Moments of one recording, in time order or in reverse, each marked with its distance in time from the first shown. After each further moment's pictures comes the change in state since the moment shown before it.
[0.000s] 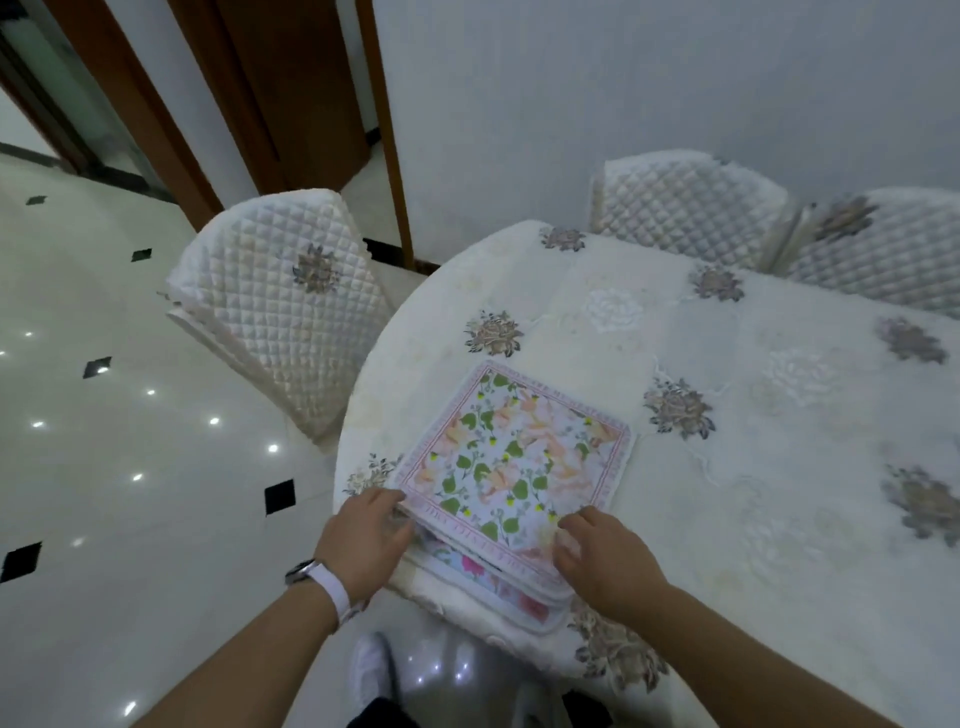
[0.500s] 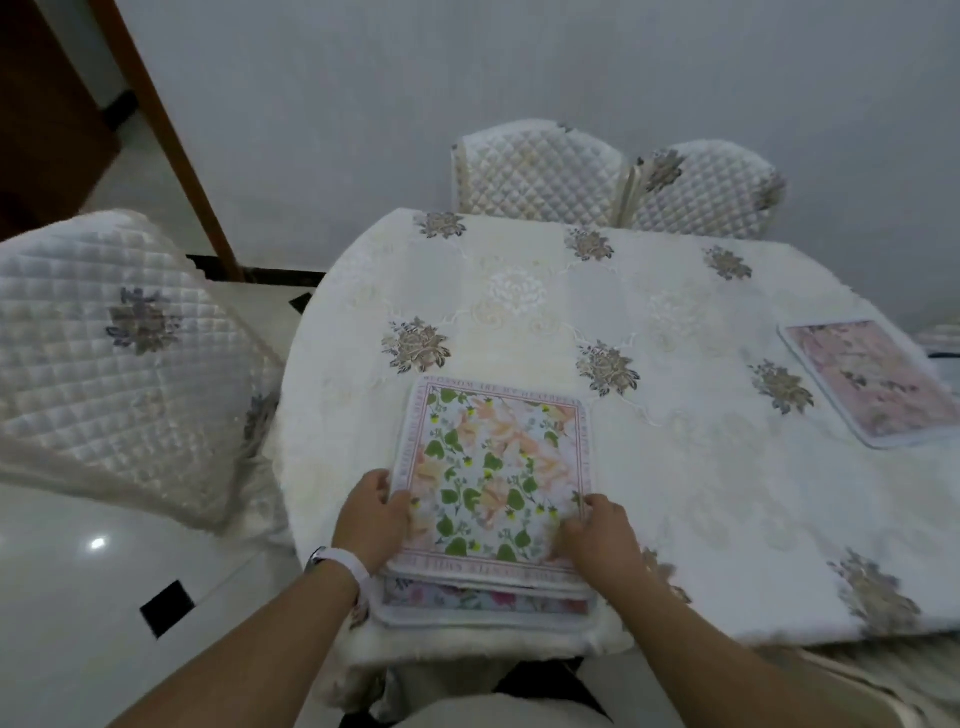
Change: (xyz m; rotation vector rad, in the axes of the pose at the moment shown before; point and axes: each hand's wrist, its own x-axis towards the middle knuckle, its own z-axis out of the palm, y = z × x) left_hand 0.145 -0.012 -0.012 -0.461 -0.305 0.003; right_hand 0.036 -0.068 0.024 0.583 0.235 0.921
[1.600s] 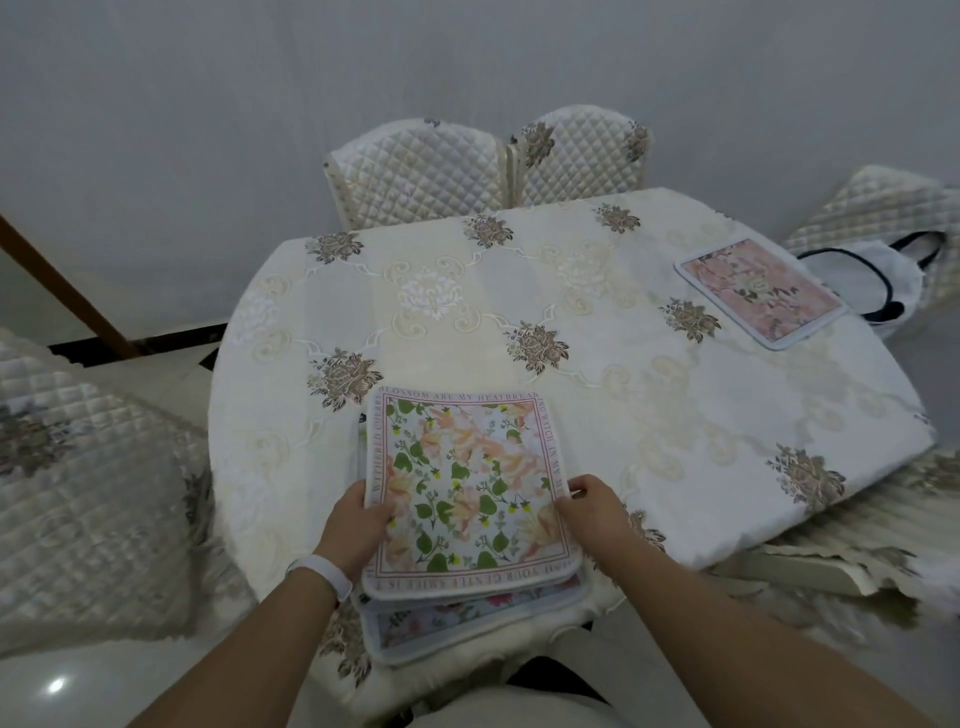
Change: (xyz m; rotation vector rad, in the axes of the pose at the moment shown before) left_hand 0.043 0.029 0.003 -0.088 -0.272 0.003; right_hand -0.007 0.007 -0.010 0.406 0.148 0.240
